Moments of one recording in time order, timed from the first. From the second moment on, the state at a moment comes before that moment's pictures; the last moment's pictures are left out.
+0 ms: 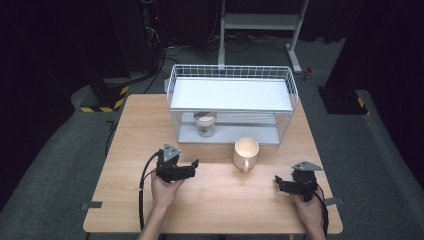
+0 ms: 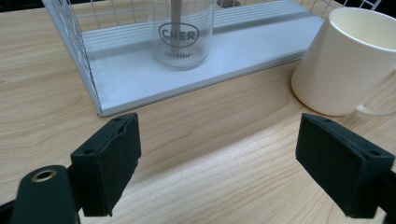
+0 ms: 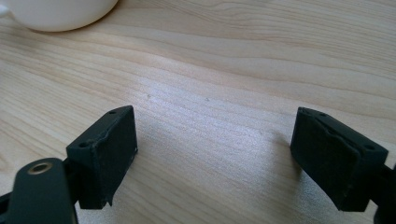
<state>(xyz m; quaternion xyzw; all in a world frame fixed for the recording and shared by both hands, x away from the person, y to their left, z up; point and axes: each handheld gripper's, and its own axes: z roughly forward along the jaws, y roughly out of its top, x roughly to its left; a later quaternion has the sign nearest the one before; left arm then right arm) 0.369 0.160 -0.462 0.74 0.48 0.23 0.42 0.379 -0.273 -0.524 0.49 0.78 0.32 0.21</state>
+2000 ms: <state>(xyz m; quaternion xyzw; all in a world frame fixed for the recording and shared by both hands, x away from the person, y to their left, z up) 0.342 0.155 -0.528 0.77 0.50 0.23 0.33 0.379 -0.273 -0.524 0.49 0.78 0.32 0.21</state>
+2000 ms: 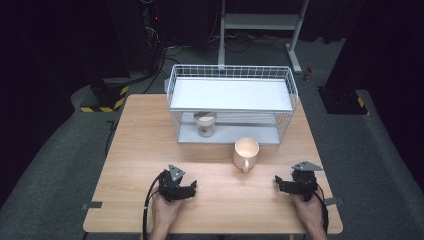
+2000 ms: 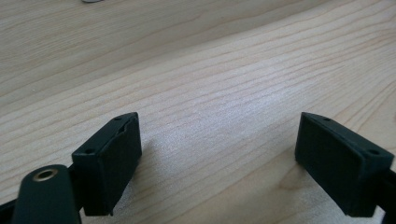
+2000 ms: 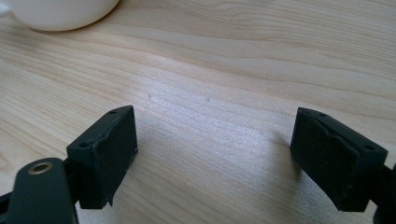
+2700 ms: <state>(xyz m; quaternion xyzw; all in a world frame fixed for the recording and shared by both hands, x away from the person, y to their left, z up) 0.342 0.157 -0.528 0.77 0.50 0.23 0.33 0.367 -0.255 -0.516 0.46 0.78 0.36 0.19</state>
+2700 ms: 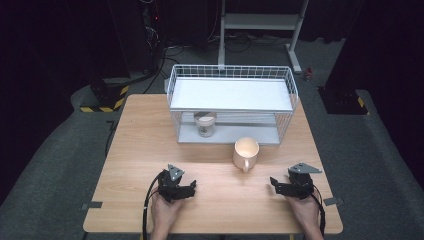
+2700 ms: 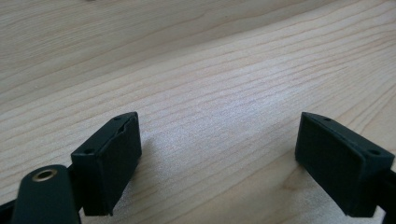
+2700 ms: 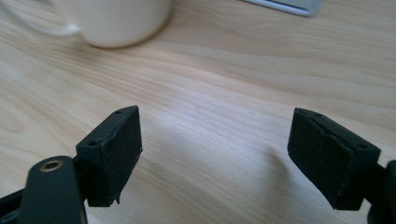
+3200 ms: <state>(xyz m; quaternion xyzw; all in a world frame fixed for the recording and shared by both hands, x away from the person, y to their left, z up) 0.342 0.157 -0.528 0.77 0.50 0.23 0.33 0.367 -0.206 -0.506 0.42 0.79 0.40 0.17</state>
